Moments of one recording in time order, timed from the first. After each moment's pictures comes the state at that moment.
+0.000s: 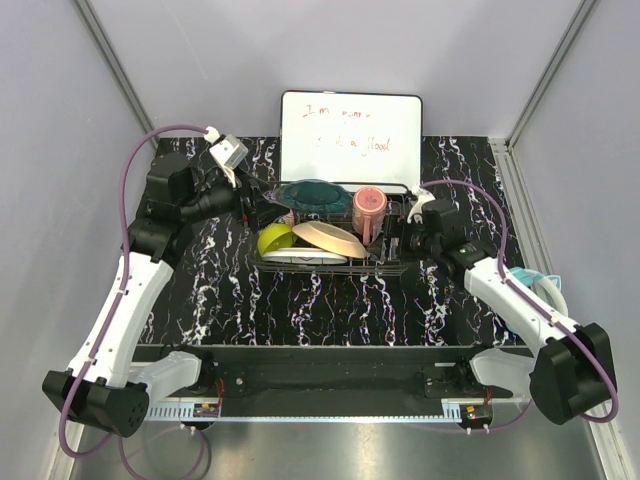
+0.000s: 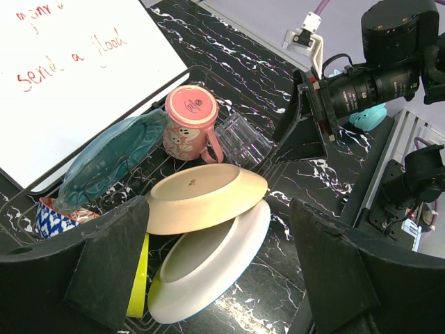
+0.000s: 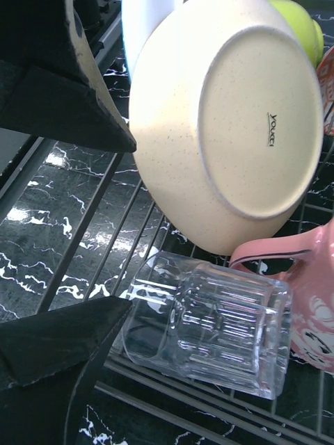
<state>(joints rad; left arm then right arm) -0.25 1.08 1.22 -0.39 0.76 -0.04 0.41 1.17 0.78 -0.26 -0.26 0.45</state>
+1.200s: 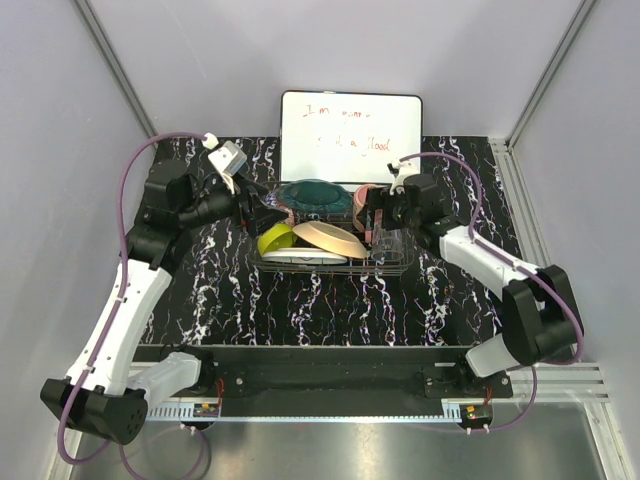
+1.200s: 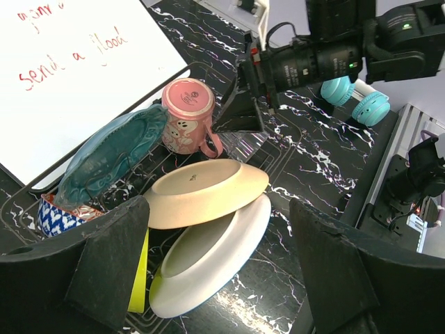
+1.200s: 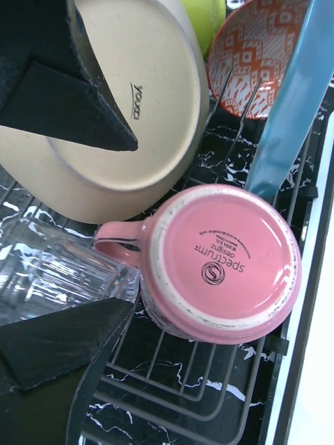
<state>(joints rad) -0.25 1.04 1.18 -0.39 0.76 -0.02 0.41 1.48 0.96 -0.01 -0.15 0.29</state>
